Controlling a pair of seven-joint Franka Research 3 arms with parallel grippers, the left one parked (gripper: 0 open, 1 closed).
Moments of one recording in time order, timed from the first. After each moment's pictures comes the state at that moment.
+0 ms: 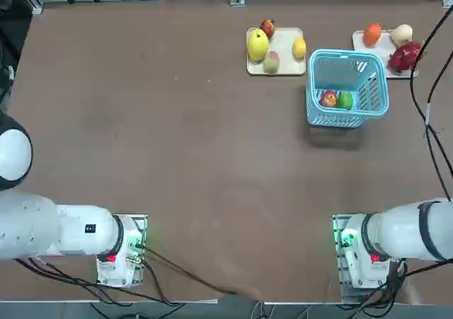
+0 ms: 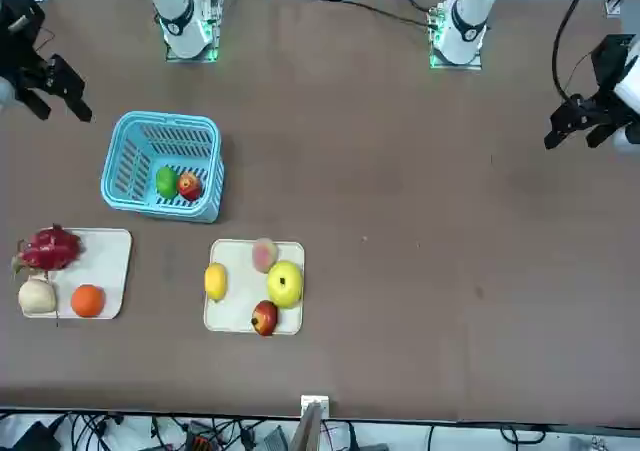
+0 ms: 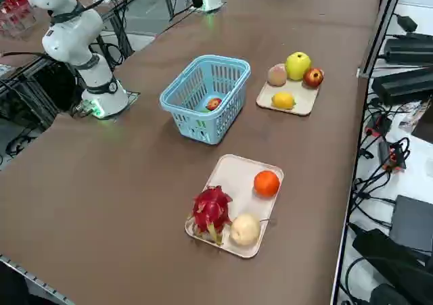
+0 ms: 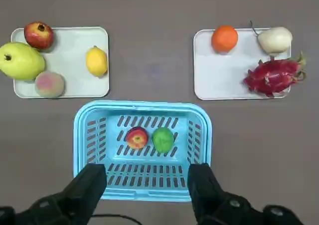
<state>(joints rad) 0.15 -0.14 -0.10 -1.69 -0.03 1.65 0.10</state>
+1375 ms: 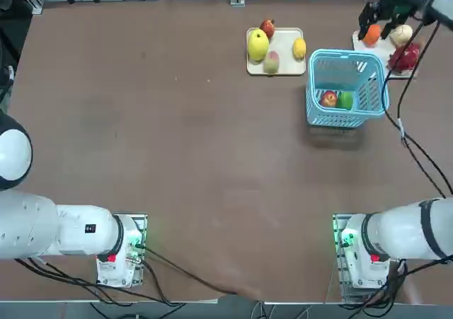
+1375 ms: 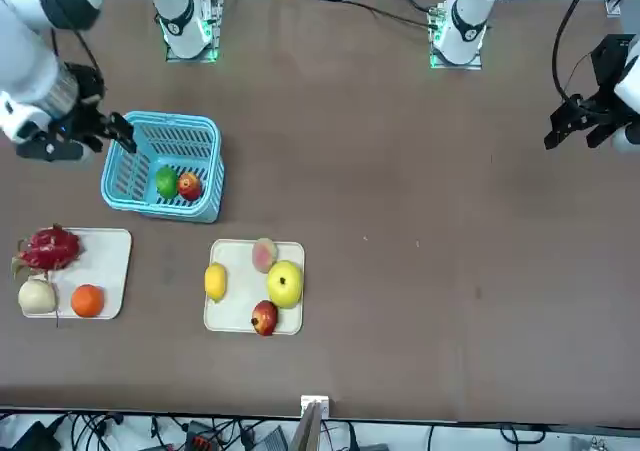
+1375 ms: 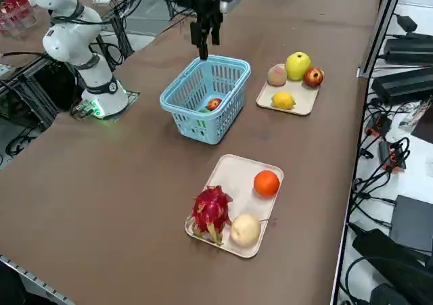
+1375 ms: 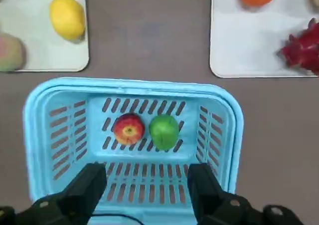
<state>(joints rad) 0.16 -0.08 -0.11 -2.06 -0.03 1.95 0.10</state>
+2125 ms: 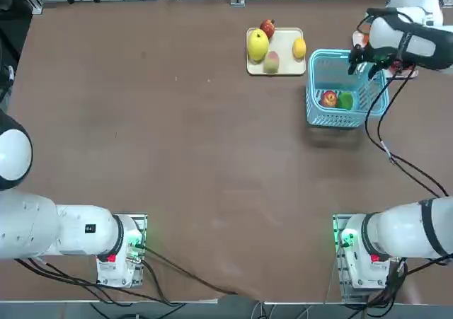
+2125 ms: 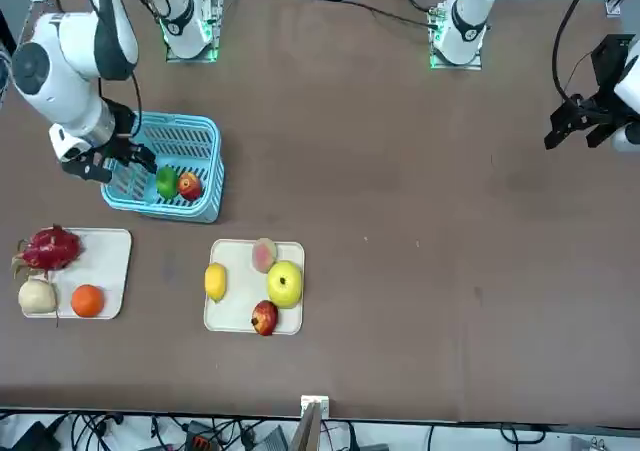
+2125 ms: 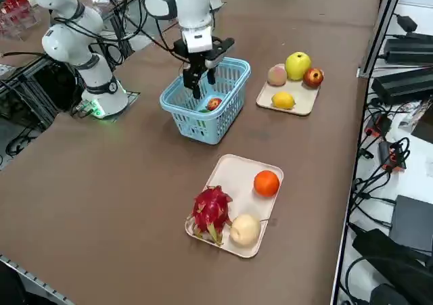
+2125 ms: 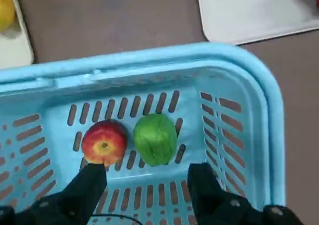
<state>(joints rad) 0.13 -0.05 -0.12 -2.35 -0.03 2.27 0.24</state>
